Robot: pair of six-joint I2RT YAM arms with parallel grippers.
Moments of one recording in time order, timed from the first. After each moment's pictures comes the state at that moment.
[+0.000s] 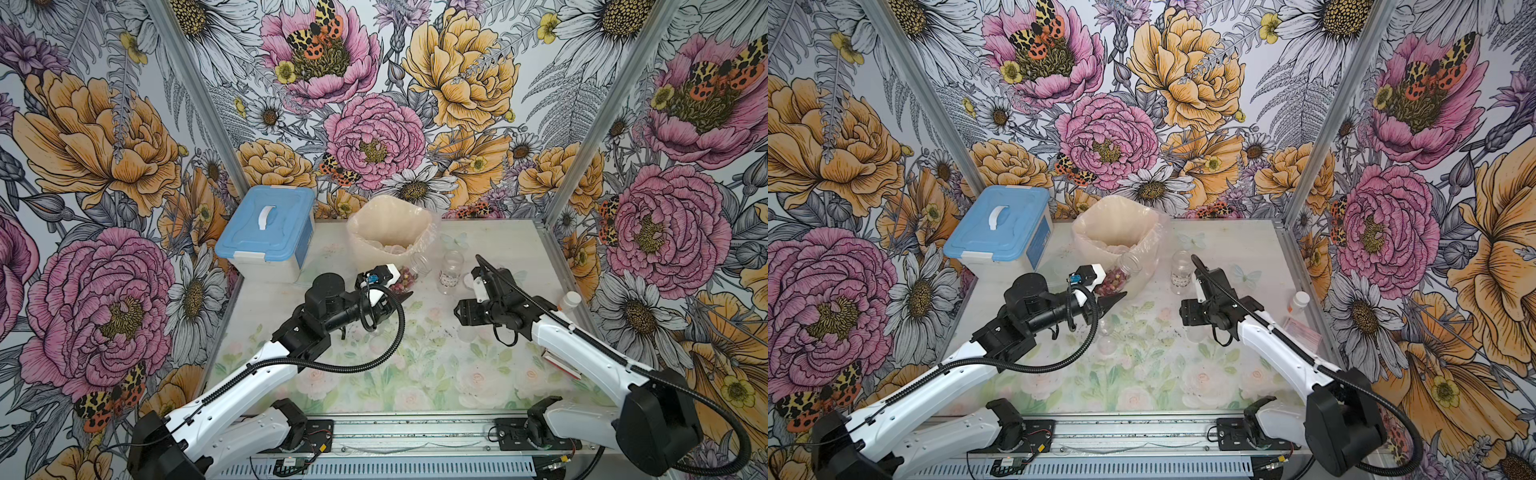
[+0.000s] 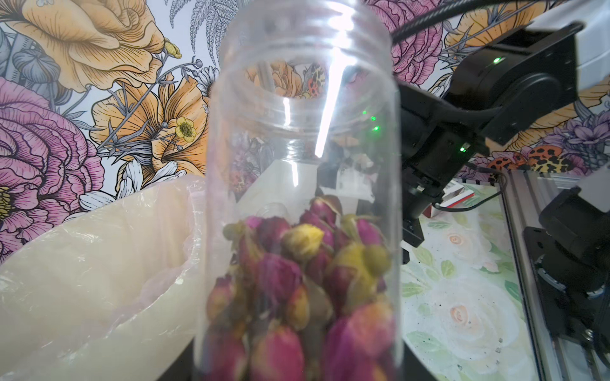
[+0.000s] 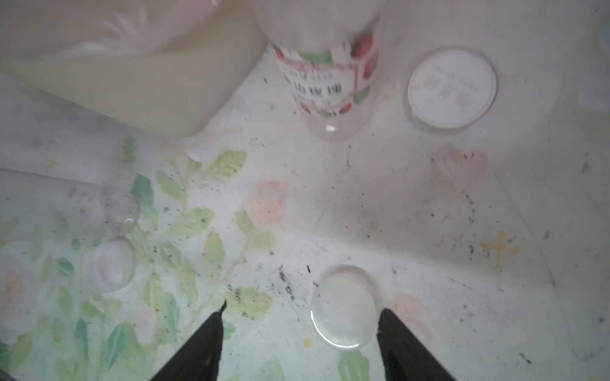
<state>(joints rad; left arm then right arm) -0.70 0.99 0.78 0.08 0.30 0.20 0.43 1.17 0.87 -0.56 -0.15 0.29</state>
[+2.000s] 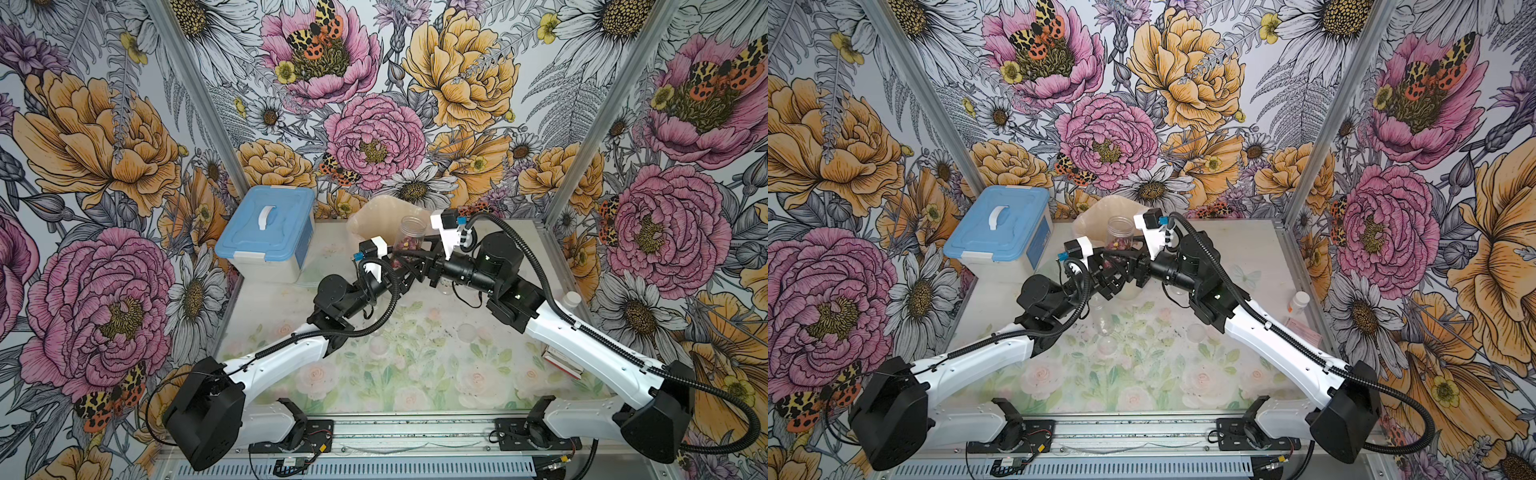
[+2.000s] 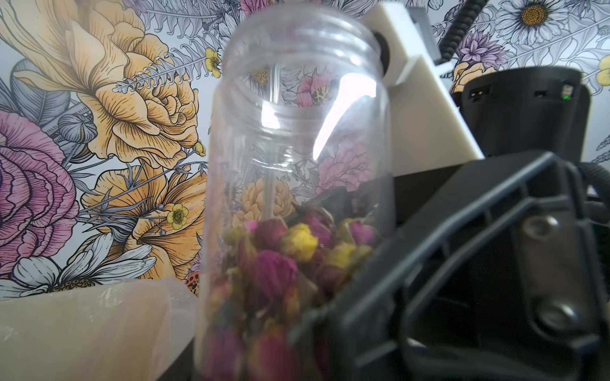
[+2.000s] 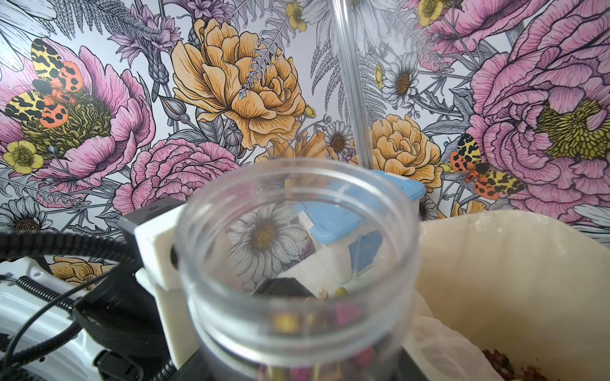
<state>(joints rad) -0.70 1.27 0.74 0.85 0.30 -0.23 0.72 1.28 1.17 0.14 -0.42 0.30</state>
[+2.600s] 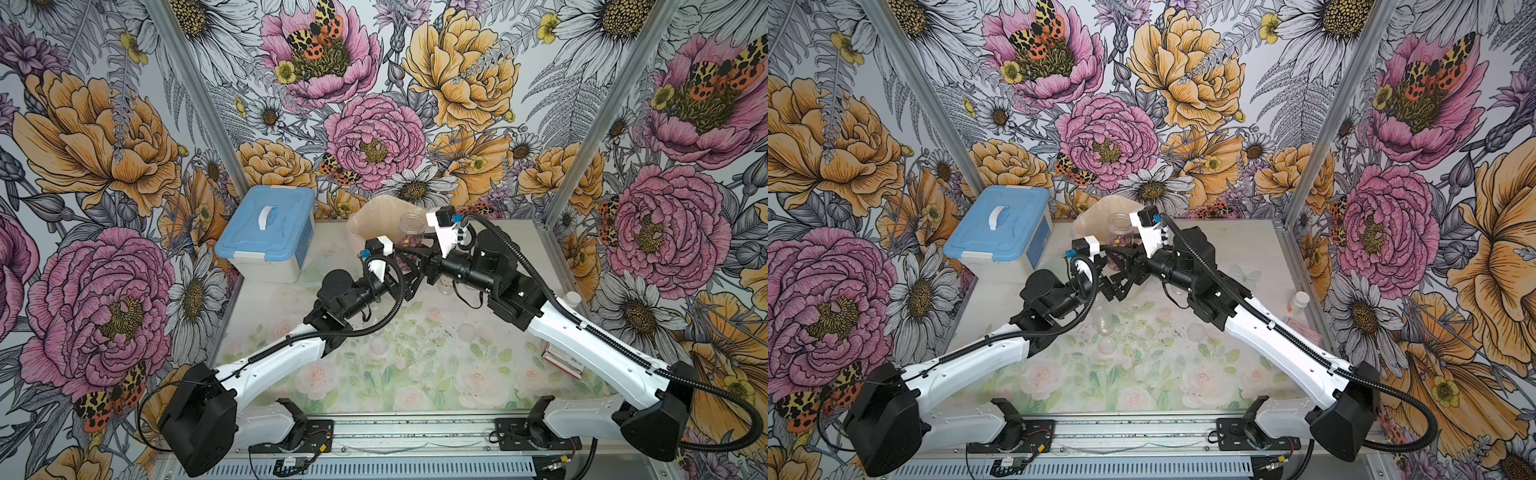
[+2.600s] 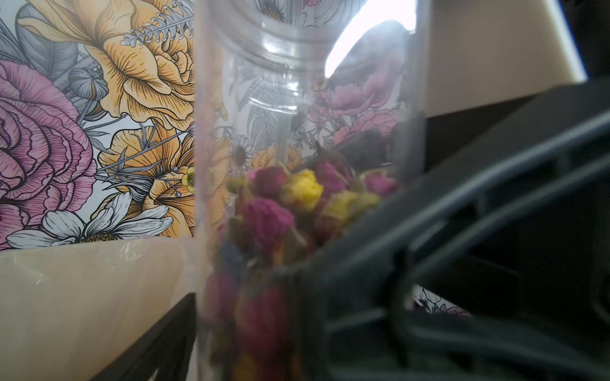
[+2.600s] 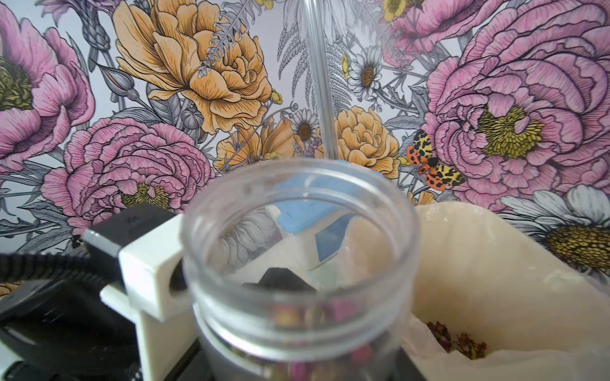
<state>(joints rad) -0.70 1.21 0.77 0.60 0.24 -0.18 0.73 1.29 1.28 -0.09 -0.23 0.17</state>
